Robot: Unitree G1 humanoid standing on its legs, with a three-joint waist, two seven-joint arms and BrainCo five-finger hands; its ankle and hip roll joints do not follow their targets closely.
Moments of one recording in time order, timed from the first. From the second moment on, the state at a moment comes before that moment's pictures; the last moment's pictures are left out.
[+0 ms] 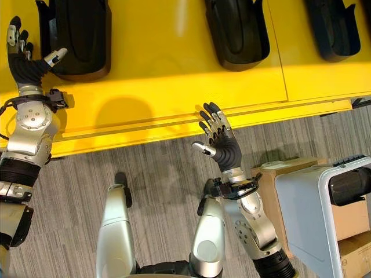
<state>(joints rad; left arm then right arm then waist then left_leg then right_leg) -0.81 0.77 -0.23 0.46 -0.46 -0.22 0.50 -0.04 -0.37 0.28 -0.35 0.58 -0.17 -0.08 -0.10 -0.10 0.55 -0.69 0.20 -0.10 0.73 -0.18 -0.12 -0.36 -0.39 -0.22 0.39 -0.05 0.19</state>
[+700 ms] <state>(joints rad) -0.81 0.76 -0.24 0.46 -0.45 -0.21 0.48 -0.03 -0.37 0.29 -0.35 0.58 -0.17 -0.08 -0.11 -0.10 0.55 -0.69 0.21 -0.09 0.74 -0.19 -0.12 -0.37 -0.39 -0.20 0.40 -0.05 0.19</state>
